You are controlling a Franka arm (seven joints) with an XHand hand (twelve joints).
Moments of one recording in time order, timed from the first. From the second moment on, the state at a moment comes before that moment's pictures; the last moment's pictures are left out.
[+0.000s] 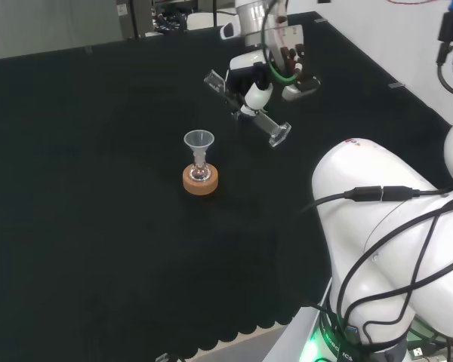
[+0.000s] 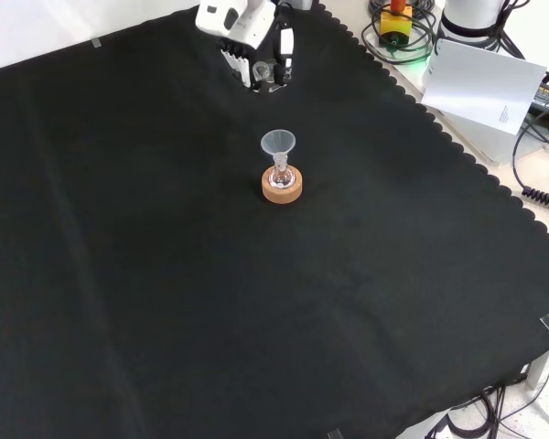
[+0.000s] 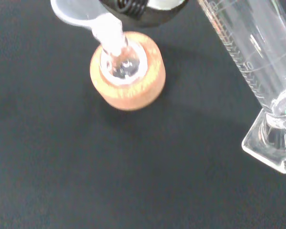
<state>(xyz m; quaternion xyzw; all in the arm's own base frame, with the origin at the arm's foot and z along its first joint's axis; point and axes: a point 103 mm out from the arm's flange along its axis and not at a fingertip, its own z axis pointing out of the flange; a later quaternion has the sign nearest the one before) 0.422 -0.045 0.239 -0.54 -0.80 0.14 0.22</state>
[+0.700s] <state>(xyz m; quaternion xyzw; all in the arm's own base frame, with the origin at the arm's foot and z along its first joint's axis) 0.454 -0.072 0.213 -0.52 -0.82 -0.06 0.24</state>
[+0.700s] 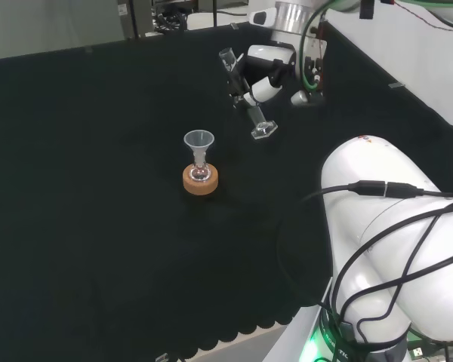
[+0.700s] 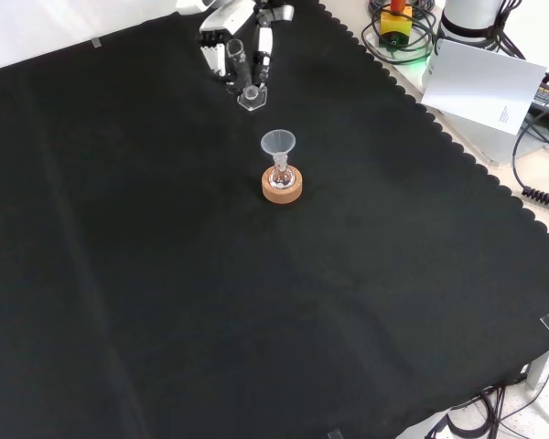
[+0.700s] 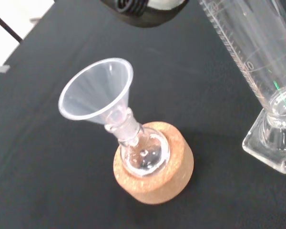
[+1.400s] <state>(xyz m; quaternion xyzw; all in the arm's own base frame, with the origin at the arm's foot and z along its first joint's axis) 0.531 -0.104 0.156 -0.50 -0.81 -0.18 0.24</state>
